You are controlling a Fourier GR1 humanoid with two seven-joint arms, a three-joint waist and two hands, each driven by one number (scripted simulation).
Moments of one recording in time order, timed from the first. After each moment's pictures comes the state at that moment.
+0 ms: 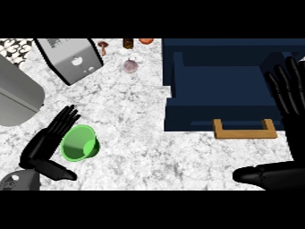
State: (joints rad) left arm -0.15 0.24 0.17 -0.99 0.00 -0.61 -0.55; right arm -0.11 -0.08 -0.04 -2.06 -0.14 0.10 0.15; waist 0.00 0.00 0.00
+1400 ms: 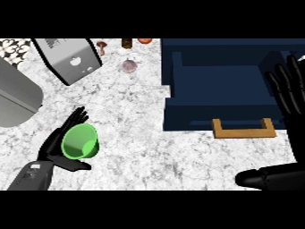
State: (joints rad) left arm -0.37 0.26 0.10 -0.47 -0.09 -0.48 -0.85; right arm -0.12 -0.09 -0.05 -2.08 -0.16 0.12 0.19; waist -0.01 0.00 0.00
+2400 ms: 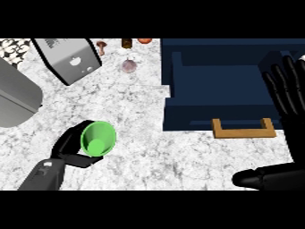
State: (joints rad) left arm -0.40 0.21 0.06 -0.42 0.00 -0.61 -0.81; right arm -0.12 -0.08 -0.03 -2.08 -0.15 0.11 0.19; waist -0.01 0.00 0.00
